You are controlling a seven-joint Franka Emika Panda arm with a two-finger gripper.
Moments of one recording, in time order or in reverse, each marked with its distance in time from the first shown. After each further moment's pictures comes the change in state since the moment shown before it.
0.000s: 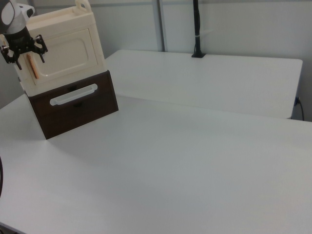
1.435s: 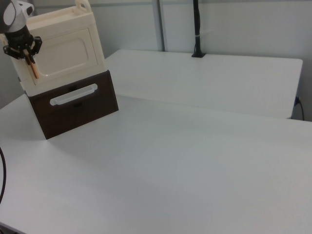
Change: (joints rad) arm -0.004 0.041 0.017 0.048 0.032 0.038 -0.024
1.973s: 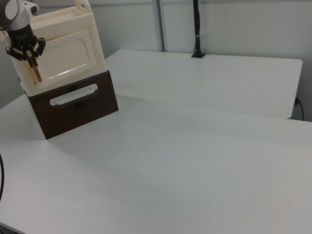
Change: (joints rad) arm -0.037 -0.021 -0.001 0.013 0.001 -0.125 -0.010
